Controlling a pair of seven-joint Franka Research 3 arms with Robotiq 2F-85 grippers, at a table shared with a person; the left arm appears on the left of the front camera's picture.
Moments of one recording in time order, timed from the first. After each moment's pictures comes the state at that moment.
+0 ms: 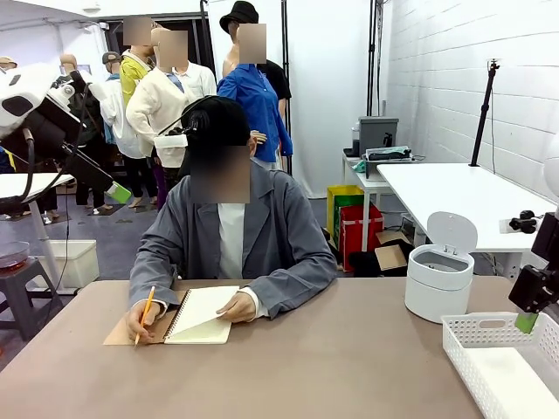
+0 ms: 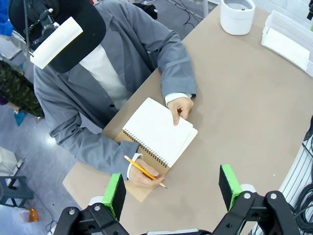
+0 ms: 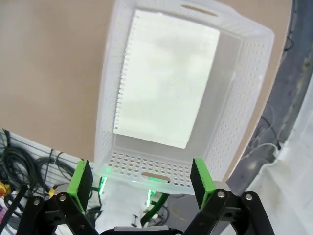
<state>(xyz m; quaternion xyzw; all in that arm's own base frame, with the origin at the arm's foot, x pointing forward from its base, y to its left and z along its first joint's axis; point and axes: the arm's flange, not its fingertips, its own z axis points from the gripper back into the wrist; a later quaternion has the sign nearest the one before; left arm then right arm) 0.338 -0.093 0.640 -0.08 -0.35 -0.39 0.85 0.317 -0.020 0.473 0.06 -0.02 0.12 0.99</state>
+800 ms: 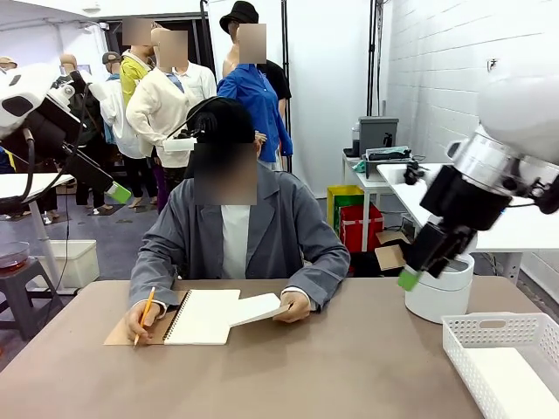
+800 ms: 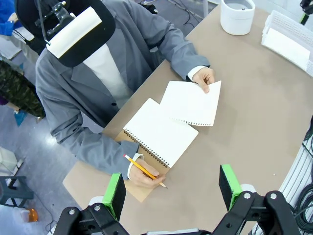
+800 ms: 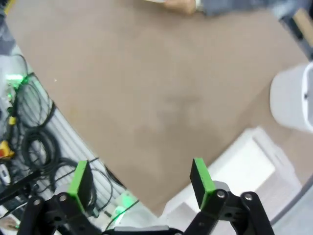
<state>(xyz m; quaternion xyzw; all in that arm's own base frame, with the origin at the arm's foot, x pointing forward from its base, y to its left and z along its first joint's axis) 0.338 -0.093 0.640 -0.08 -0.35 -0.39 0.85 0.320 0.139 0.549 0.16 -0.13 0.37 0.91</state>
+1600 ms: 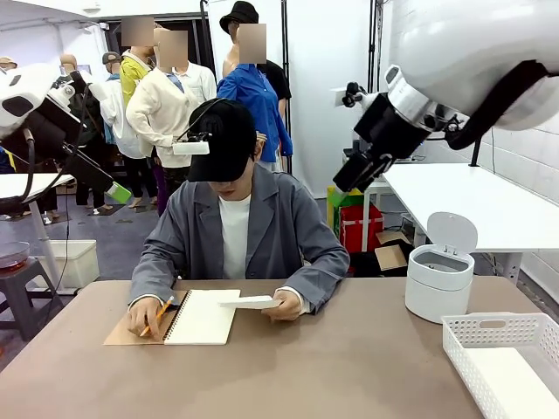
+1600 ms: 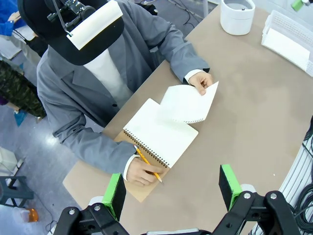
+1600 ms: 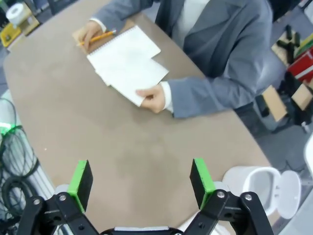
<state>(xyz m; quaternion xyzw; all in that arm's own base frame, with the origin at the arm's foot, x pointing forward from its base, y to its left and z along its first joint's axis) 0.338 -0.093 0.640 -0.08 -0.35 -0.39 0.85 0.388 0.210 0.627 0.15 -0.28 0.42 0.85</state>
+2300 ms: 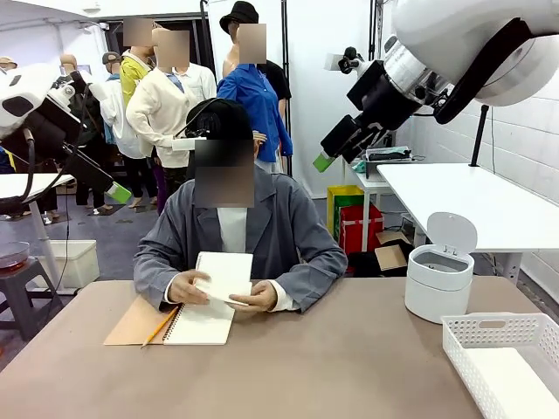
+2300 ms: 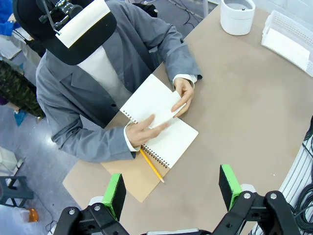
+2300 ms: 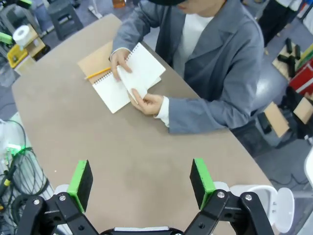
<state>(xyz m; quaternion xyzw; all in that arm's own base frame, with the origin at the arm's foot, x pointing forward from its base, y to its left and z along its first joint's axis) 0.338 -0.093 0.640 -0.08 -0.35 -0.39 0.85 0.402 0.213 0.657 0.19 -0.31 0.40 0.84</state>
